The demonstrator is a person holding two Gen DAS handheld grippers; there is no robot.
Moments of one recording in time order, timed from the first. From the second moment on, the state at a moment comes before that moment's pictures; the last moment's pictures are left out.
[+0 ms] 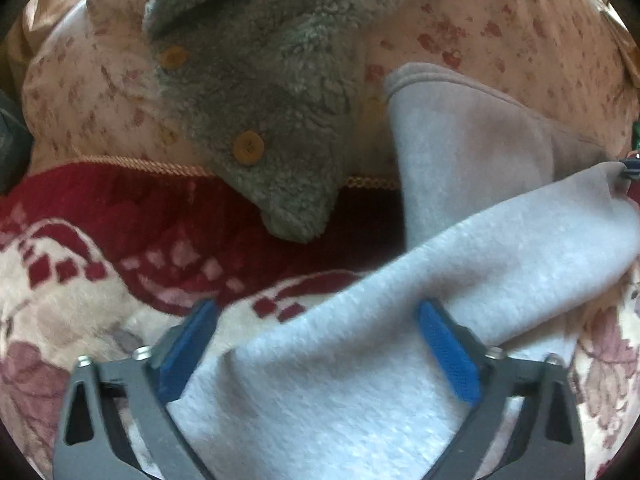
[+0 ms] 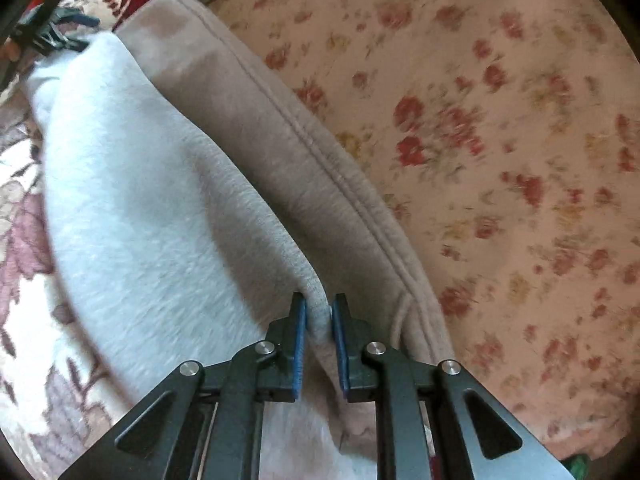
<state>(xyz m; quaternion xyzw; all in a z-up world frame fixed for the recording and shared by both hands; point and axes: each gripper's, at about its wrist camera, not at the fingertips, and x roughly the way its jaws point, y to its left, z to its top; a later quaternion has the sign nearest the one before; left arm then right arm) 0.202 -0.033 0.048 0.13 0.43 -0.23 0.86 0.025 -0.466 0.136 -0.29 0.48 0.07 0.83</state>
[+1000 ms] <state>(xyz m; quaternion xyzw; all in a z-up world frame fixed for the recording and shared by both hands) -0.124 0.004 0.085 -0.04 0.35 -0.27 0.90 -0.258 -0.532 0.097 0.23 0.45 0.00 0.86</state>
